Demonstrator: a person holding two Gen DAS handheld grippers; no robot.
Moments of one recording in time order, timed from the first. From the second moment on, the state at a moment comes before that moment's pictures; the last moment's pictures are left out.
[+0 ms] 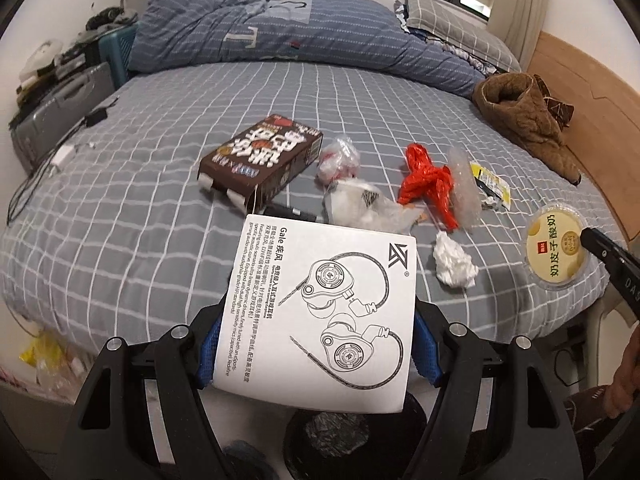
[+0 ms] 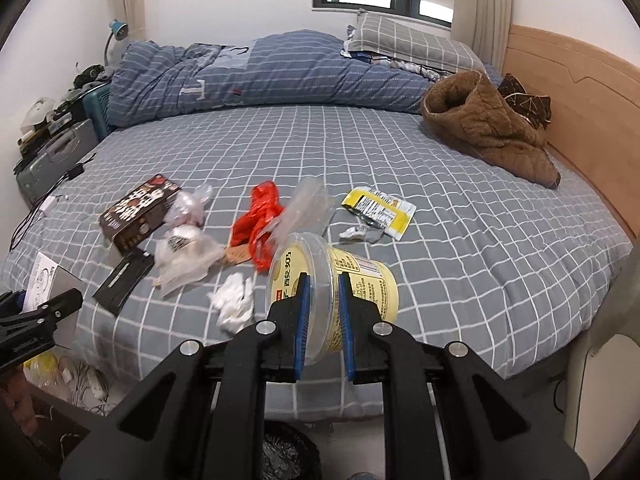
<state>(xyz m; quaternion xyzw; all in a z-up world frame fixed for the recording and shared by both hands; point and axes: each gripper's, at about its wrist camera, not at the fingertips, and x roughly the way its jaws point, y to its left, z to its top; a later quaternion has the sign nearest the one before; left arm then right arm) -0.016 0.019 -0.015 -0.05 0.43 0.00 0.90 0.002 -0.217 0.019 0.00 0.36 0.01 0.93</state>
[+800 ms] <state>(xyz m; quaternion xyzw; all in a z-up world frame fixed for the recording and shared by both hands) -0.097 0.000 -0.015 -0.05 0.44 0.00 0.90 -0.102 -0.177 0.015 -0.02 0.39 0.05 0.92</state>
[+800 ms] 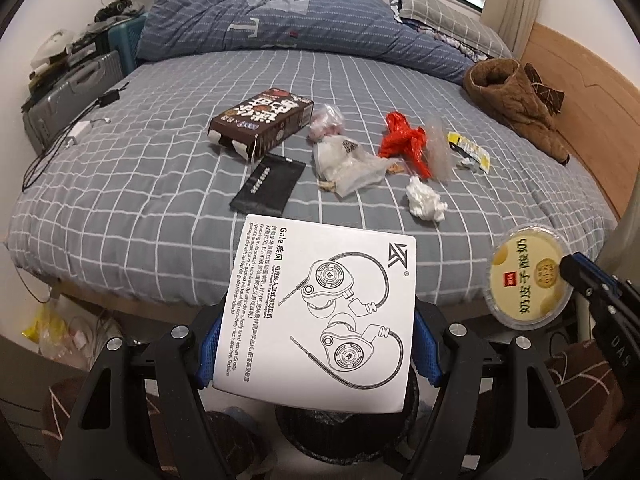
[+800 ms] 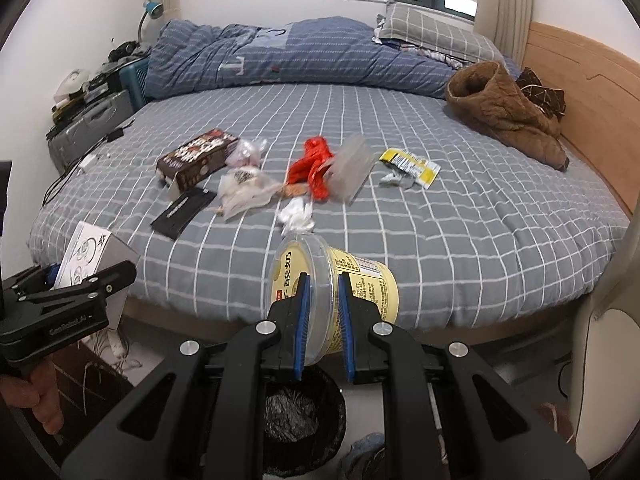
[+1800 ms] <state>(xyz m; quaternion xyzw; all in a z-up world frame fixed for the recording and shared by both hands) -0.113 0.010 -0.115 -0.04 0.53 0.00 0.85 -0.113 -0.158 -0.089 -0.03 0.49 0.07 0.87</state>
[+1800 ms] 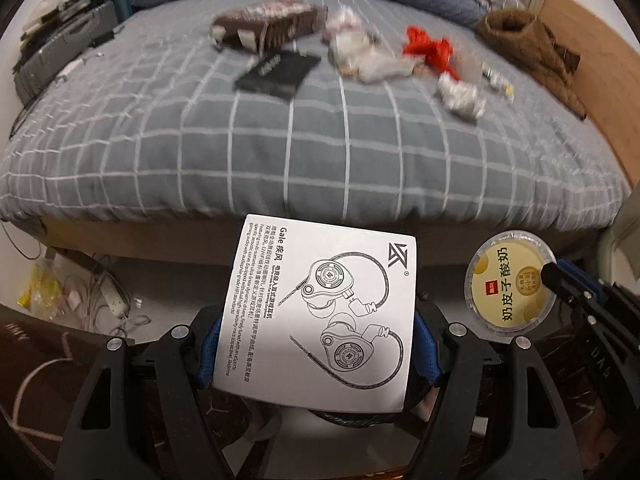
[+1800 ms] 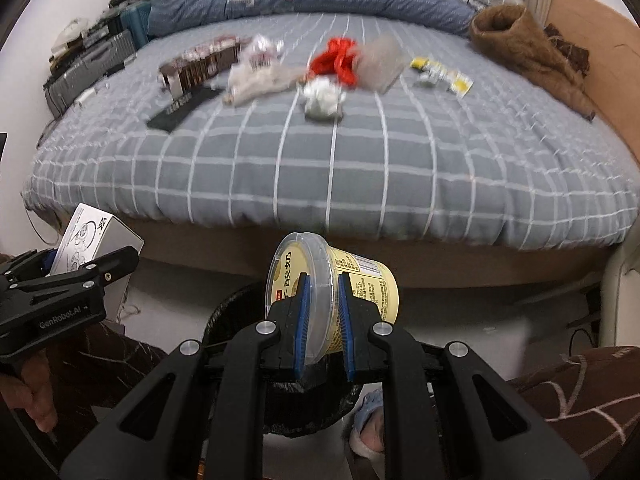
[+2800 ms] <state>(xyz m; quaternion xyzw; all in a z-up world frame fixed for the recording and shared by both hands) -0.092 0.019 -0.250 -0.04 0.63 0.03 0.77 -0.084 -0.128 -0.220 -0.04 0.61 0.09 0.78</state>
